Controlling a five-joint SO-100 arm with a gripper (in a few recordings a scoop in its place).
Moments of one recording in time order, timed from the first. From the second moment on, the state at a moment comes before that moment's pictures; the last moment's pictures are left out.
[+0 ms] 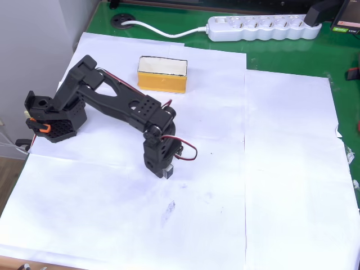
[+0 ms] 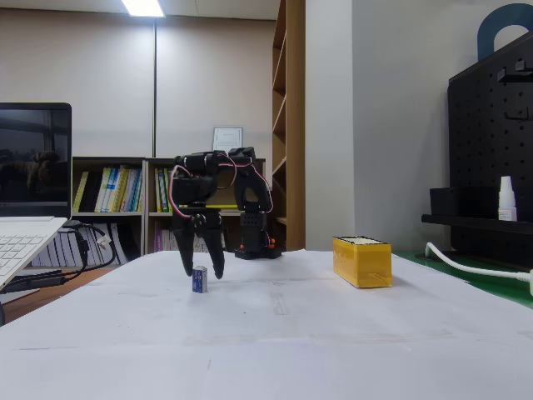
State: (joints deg) arm 28.2 116.1 115.5 79.4 -77.7
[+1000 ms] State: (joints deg) arm 26.1 116.2 114.5 76.6 -77.5
